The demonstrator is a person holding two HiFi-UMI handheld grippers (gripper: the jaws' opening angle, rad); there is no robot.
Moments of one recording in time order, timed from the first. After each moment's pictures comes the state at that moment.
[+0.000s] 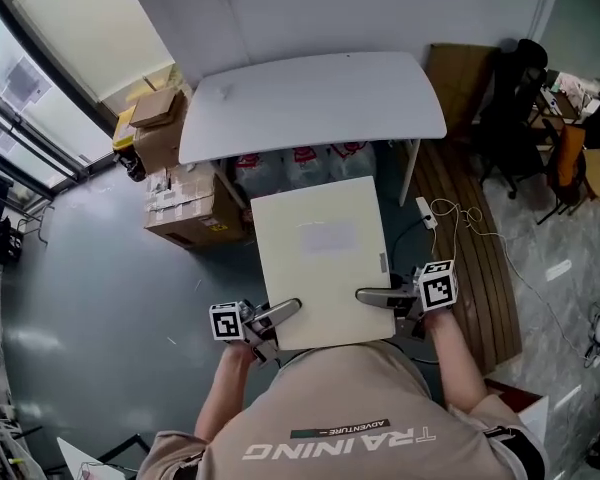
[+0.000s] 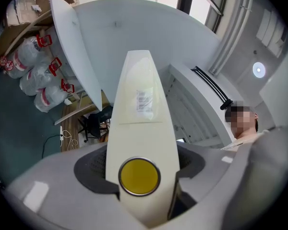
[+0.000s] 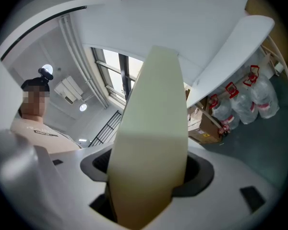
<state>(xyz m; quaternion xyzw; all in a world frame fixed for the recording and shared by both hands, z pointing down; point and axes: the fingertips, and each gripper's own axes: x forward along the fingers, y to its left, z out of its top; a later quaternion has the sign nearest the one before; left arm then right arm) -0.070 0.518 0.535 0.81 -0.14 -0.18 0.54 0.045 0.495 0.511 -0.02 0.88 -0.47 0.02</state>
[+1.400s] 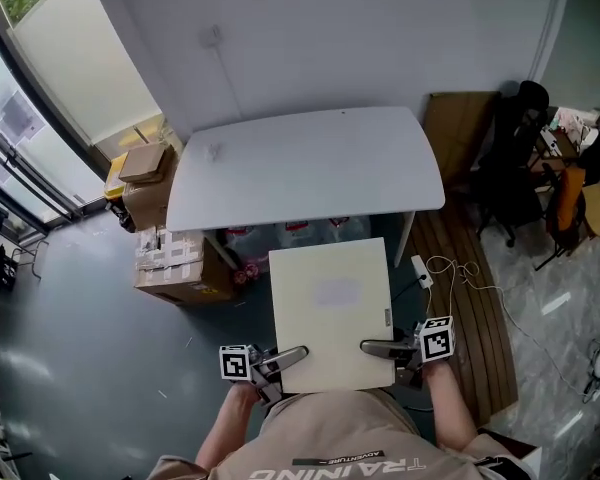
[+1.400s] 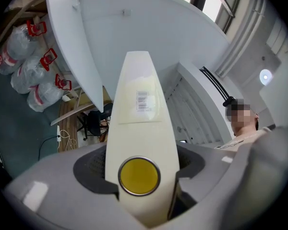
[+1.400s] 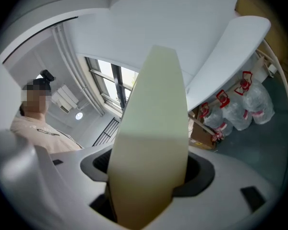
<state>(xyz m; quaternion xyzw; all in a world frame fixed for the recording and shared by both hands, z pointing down) -0.031 0.383 0.562 0.80 -0.12 -0.16 0.56 0.087 0.364 0.539 -0.05 0.87 -0.50 0.04</state>
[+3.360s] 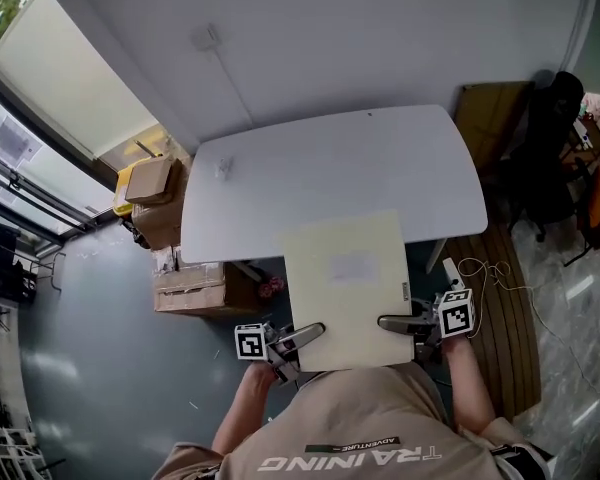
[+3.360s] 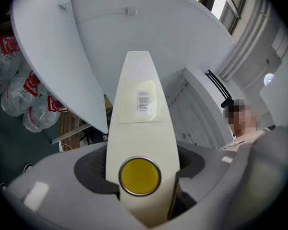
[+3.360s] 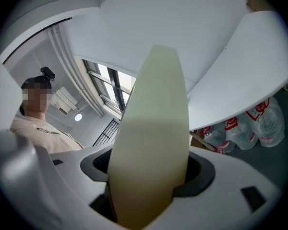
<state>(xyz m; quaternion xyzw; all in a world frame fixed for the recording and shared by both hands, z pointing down) -0.073 0.169 0.558 0.80 -0.12 -0.15 0.56 0.044 0.153 0.539 -0.04 0.87 -0.49 0.04</state>
